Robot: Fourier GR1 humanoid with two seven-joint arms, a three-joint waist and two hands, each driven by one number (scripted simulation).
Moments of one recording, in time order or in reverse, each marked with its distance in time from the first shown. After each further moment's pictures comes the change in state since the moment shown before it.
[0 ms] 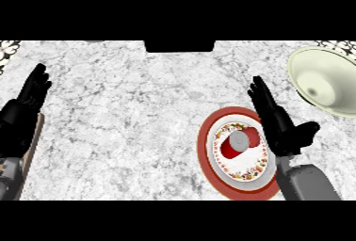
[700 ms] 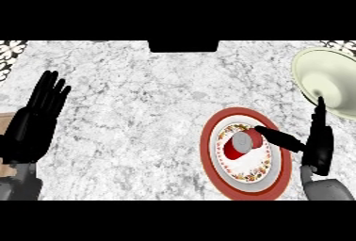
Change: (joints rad) left arm 0.042 -0.176 0.091 0.032 0.276 -0.154 -0.169; right arm 0.112 -0.089 -0.077 0.021 0.374 -0.537 0.365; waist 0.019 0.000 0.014
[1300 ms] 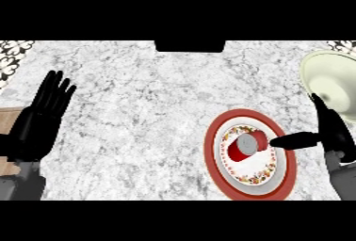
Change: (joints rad) left arm -0.012 -0.022 0.009 0.029 0.034 -0.061 -0.024; right arm -0.122 -0.280 0.127 -0.063 0.095 0.447 0.555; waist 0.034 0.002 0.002
